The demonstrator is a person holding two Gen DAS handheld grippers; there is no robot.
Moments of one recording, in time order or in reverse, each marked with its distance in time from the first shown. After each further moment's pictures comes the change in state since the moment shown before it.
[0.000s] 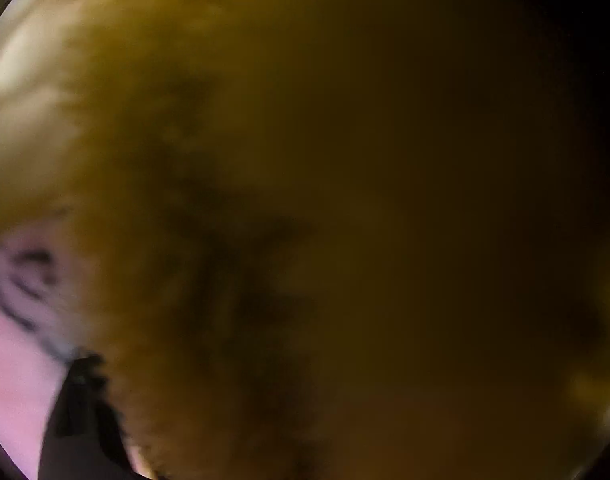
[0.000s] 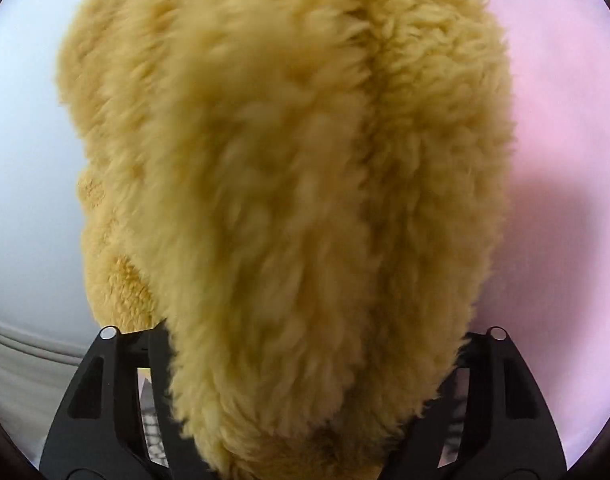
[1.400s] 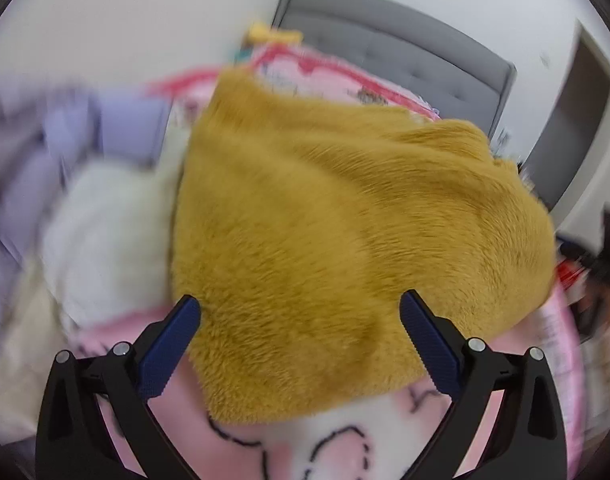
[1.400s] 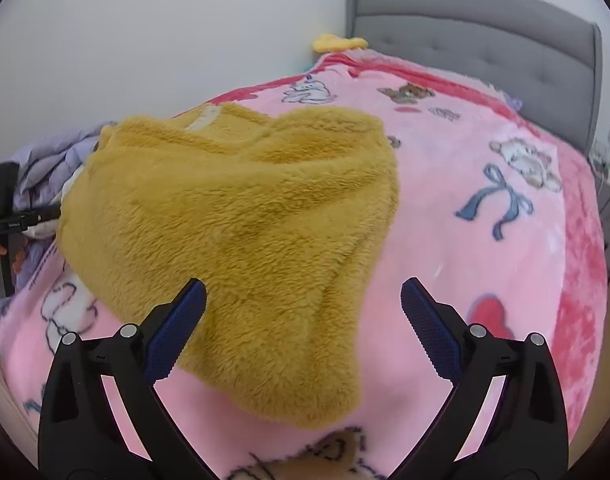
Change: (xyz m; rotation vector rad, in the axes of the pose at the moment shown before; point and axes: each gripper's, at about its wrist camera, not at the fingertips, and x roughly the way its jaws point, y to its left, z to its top) left arm -0.087 -0.090 -0.068 0.463 -0.452 0.484; right arm -0.100 0.088 -0.119 -0.561 -0.463 -0.580
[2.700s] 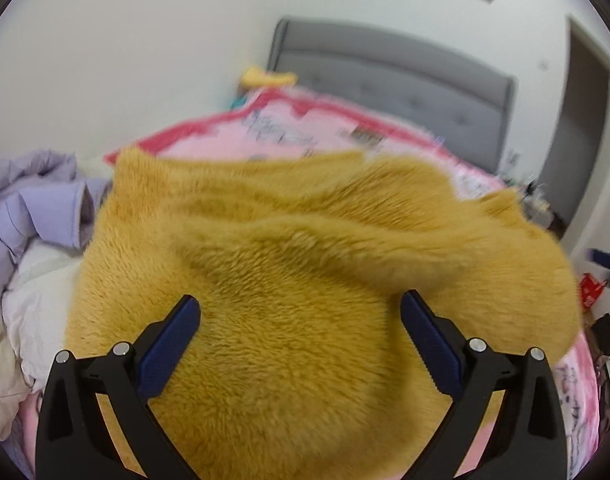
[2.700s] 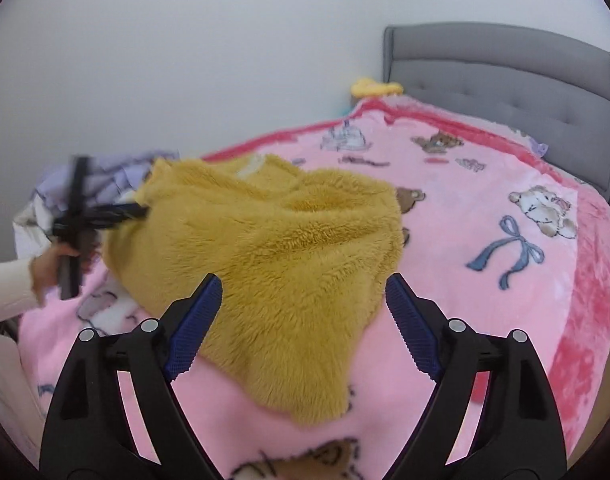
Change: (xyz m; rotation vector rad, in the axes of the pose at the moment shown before) left arm 0.019 -0.109 0.027 0.145 -0.259 0.127; right arm -0.052 0.000 0.010 -0.111 -0.135 0.117
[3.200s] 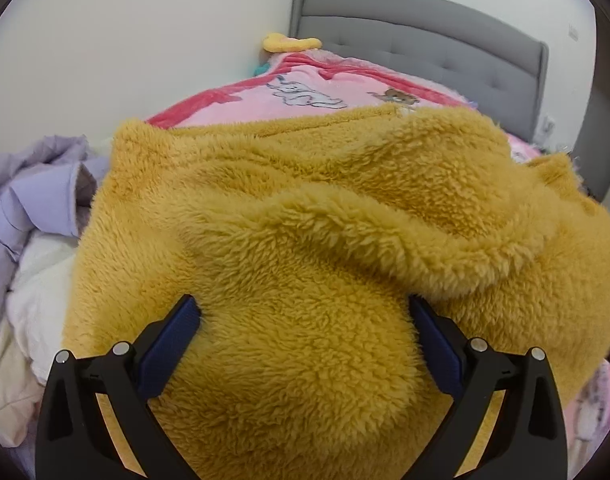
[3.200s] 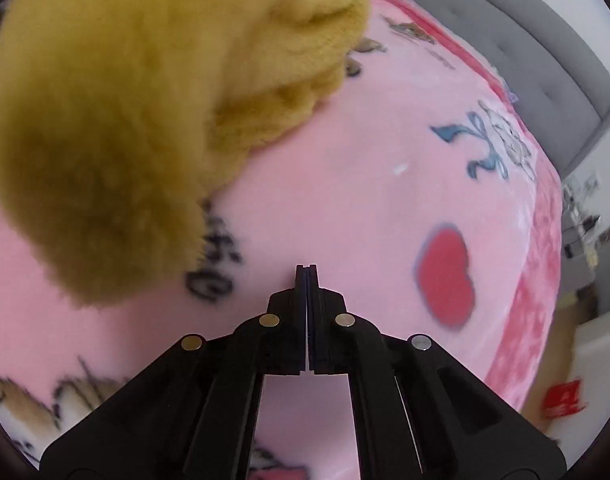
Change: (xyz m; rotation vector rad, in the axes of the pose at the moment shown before) left arm 0.050 0.009 0.009 0.002 0.187 0.122; right arm 0.079 -0.031 -0.092 -0.170 0.415 -0.299
